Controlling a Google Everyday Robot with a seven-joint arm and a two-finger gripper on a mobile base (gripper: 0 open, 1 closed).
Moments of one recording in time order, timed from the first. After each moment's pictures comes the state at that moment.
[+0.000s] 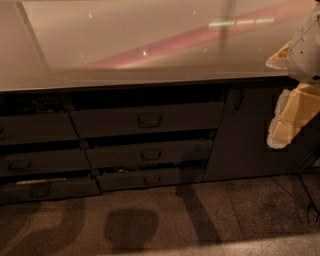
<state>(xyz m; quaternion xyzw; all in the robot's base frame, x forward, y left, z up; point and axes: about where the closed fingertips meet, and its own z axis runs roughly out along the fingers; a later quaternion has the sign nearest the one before) 0.438 -0.217 0.976 -0.60 0.78 -0.03 0.16</state>
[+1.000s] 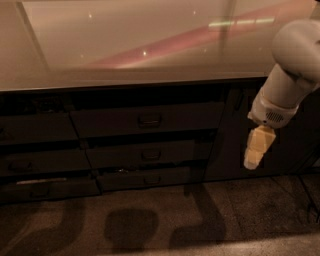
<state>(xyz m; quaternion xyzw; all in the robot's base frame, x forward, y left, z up) 0.505 -0.257 0.795 -0.56 0.82 0.03 0.05</state>
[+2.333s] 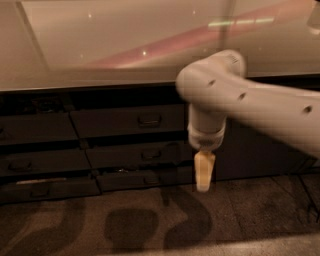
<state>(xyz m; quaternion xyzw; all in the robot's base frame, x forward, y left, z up) 0.488 -0.138 0.740 -0.64 0.77 -0.04 -0.02</state>
